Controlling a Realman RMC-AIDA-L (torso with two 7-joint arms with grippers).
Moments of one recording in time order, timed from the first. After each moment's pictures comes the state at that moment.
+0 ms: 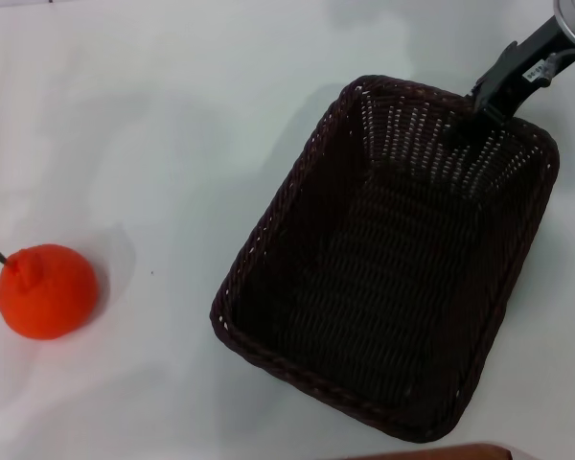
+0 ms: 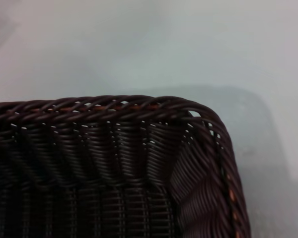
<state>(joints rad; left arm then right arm) -0.18 -2.16 -2.79 -0.25 0.95 -1.80 2.26 0.89 2.01 -0.91 -0.90 0.39 1.59 2.07</state>
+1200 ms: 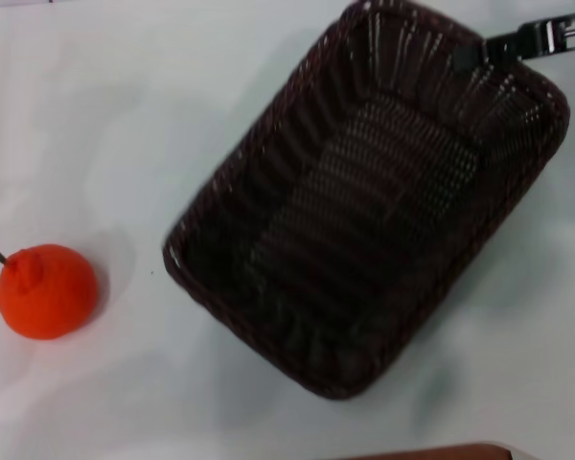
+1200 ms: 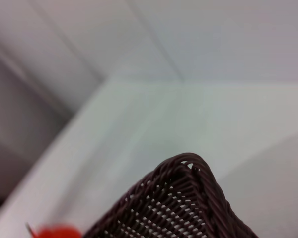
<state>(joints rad) -0.21 -2.16 -2.79 -0.25 0.96 -1.72 2.26 0.74 1.88 -0.46 -0.67 0.81 1.71 2.07</state>
